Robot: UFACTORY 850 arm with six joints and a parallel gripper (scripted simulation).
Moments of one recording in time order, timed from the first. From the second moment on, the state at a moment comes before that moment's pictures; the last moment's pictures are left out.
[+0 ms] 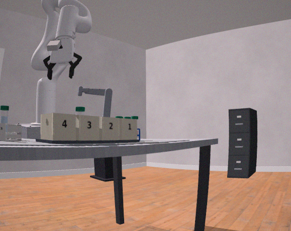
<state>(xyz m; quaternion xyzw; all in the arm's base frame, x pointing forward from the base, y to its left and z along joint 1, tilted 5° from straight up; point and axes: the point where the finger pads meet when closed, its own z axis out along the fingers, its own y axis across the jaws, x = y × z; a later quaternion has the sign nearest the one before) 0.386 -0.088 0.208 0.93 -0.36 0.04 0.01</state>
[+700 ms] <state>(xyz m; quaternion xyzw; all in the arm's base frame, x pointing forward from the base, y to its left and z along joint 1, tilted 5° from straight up) 0.372 -0.179 0.212 0.93 -0.36 0.04 0.02</state>
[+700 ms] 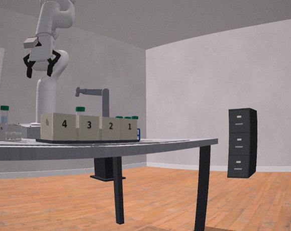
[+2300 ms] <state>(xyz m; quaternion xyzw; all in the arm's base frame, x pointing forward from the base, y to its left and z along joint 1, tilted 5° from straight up) 0.351 -0.325 0.190 0.93 -0.36 0.04 0.01</state>
